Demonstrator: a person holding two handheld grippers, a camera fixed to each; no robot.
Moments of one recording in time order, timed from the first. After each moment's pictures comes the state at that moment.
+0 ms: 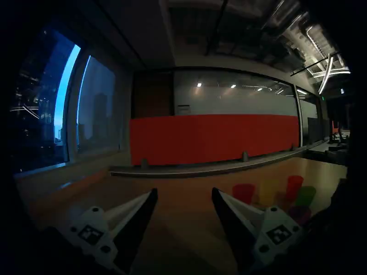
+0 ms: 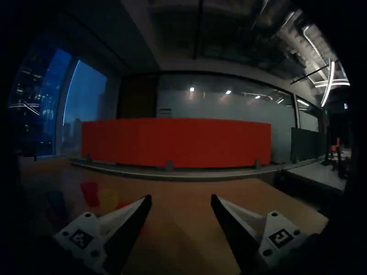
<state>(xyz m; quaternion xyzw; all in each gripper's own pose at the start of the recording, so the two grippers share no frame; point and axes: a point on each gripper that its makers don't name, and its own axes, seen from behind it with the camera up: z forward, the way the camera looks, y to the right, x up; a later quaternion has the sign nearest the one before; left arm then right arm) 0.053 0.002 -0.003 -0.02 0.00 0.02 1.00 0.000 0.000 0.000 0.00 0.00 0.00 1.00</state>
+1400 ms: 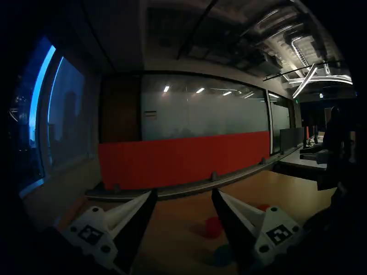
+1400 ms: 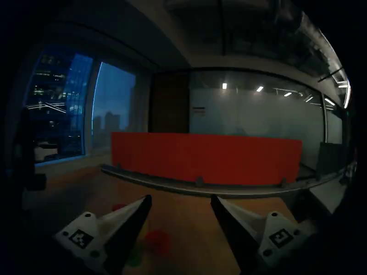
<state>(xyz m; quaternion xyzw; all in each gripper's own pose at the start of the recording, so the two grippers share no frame) 0.209 0.039 0.011 -0.16 0.00 0.02 0.99 0.125 -0.039 0.000 0.14 -0.03 0.00 0.99</state>
